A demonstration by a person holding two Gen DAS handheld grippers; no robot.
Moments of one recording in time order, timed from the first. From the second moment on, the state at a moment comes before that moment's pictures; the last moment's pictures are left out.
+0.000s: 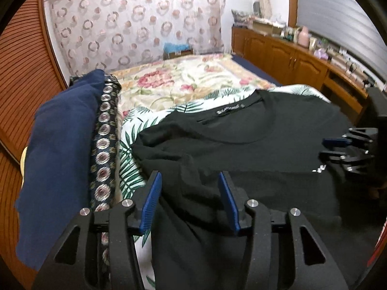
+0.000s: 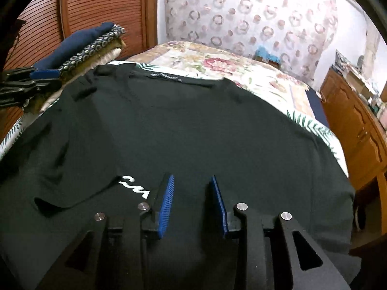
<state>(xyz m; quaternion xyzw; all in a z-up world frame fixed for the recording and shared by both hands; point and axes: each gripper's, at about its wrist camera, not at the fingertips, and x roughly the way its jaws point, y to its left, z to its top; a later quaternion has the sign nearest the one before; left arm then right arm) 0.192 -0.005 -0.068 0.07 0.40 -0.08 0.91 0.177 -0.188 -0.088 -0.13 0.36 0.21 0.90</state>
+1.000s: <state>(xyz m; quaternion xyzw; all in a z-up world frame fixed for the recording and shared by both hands) 0.220 0.060 -0.022 0.08 0.37 -0.01 0.92 0.175 -0.197 -0.090 -0.12 0.36 0.23 0.90</state>
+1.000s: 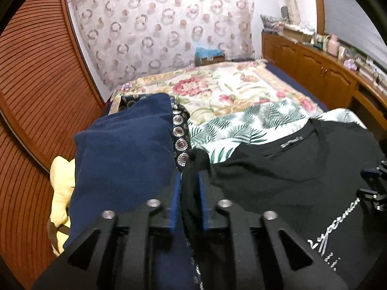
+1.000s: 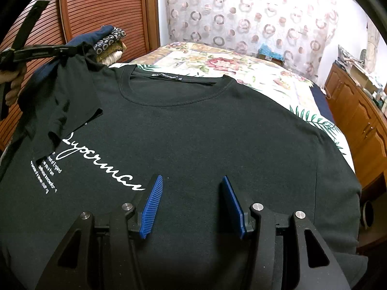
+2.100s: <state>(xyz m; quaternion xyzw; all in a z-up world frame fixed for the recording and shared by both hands) 0.090 -0.002 -0.057 0.01 0.32 -0.11 0.94 0.178 -0.206 -0.091 -0.11 0.36 0.22 0.90</state>
